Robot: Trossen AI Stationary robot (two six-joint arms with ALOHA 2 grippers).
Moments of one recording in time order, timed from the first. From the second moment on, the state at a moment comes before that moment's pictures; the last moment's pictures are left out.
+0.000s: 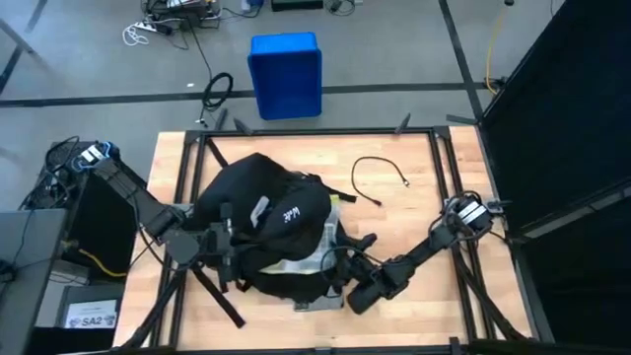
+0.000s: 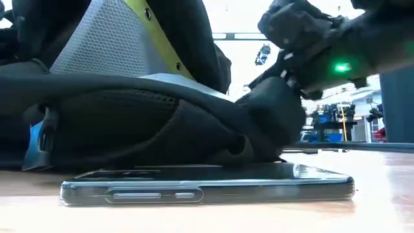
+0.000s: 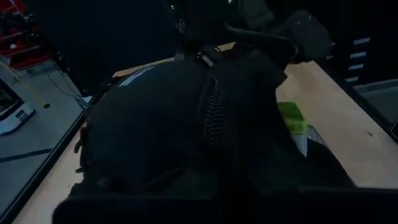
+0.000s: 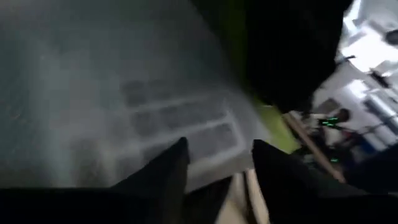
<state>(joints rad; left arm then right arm) -0.73 0.90 0.62 -0.10 -0.78 -0.06 0.58 2.04 1.04 0.14 1.43 0.13</state>
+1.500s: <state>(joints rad) -0.73 0.90 0.62 -0.15 -0.77 -0.11 0.30 1.95 1.05 0.86 1.43 -0.77</state>
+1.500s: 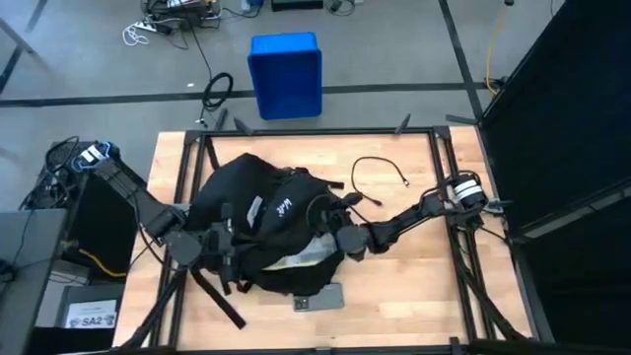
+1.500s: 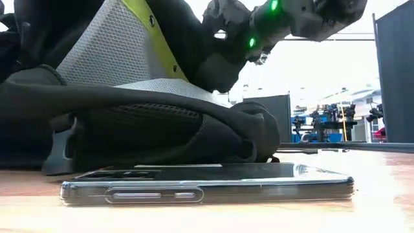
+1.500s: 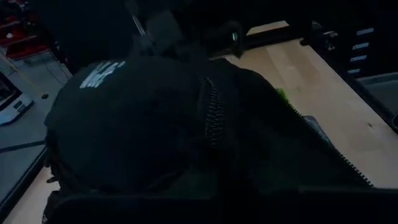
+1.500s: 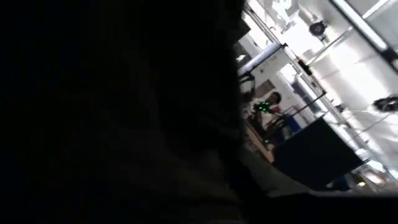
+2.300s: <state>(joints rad) -0.73 0.90 0.62 -0.15 -0.89 -0.02 0.60 1.69 1.05 0.86 1.49 -0.83</state>
